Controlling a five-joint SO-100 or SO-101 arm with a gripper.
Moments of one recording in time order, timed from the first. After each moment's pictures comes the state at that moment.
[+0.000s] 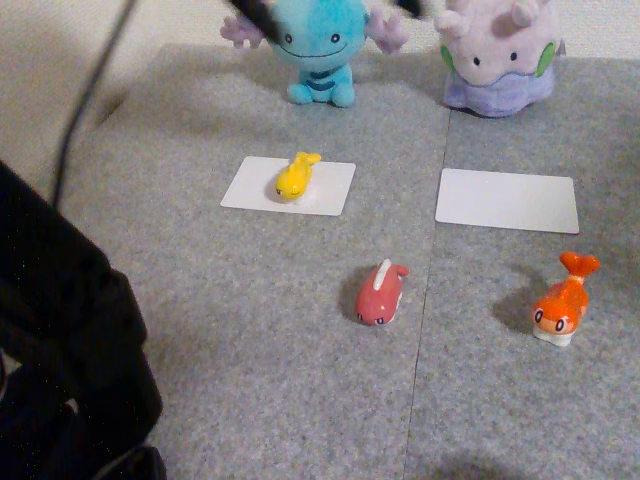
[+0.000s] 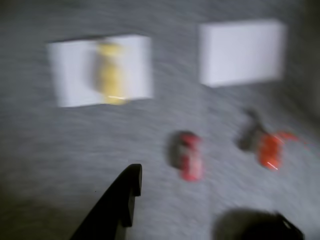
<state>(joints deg) 29.5 111.6 93.6 80.7 73.0</state>
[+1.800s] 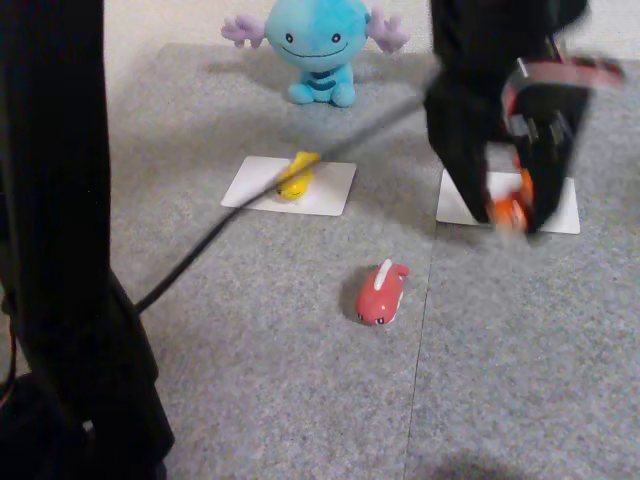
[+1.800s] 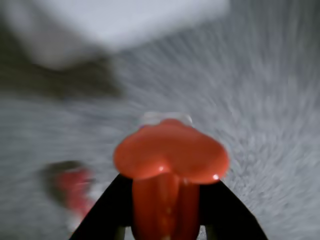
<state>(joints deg) 44.2 73.1 78.8 69.7 61.8</state>
